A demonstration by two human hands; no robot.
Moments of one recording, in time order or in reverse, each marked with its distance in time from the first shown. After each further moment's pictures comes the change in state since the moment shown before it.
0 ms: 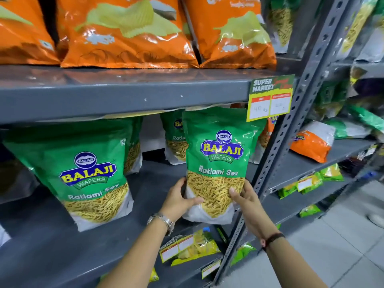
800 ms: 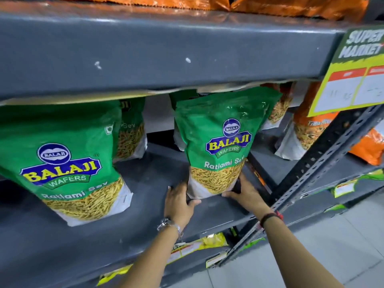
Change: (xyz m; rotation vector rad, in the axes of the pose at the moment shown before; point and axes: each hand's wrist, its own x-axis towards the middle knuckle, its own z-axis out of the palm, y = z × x) left_hand 0.050 -0.076 0.013 0.626 0.279 -0.049; right_hand 0.103 0.058 -0.009 -0.703 -0.167 0.082
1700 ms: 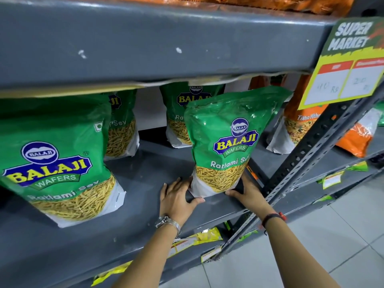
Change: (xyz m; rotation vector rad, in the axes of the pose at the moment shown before) left_hand 0.001 0.001 0.007 0.183 -0.007 0.144; right_hand -0.016 0.015 -0.012 -0.068 0.019 0.048
